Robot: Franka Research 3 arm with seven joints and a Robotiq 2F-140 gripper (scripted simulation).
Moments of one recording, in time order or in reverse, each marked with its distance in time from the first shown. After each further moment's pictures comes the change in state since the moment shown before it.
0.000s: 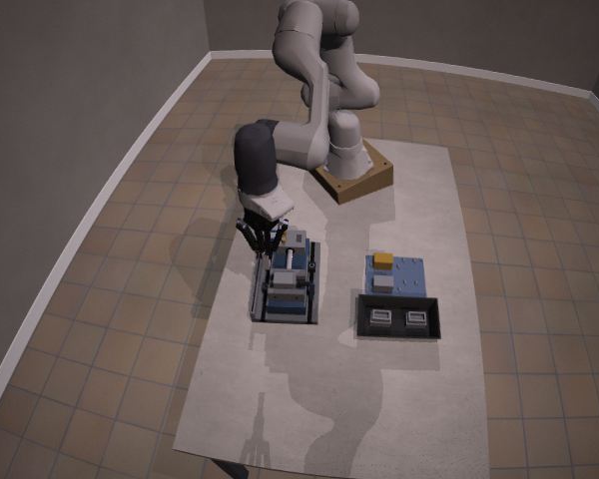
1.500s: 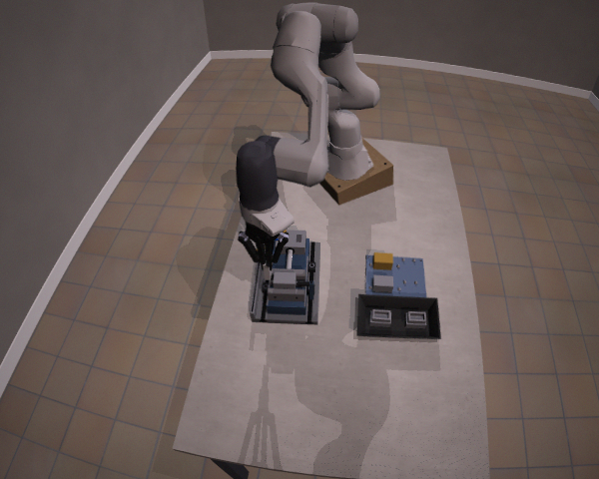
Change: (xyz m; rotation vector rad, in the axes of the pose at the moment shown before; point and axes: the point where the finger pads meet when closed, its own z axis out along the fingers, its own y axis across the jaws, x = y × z) arm 0.002 0.001 0.045 -0.001 0.004 0.000
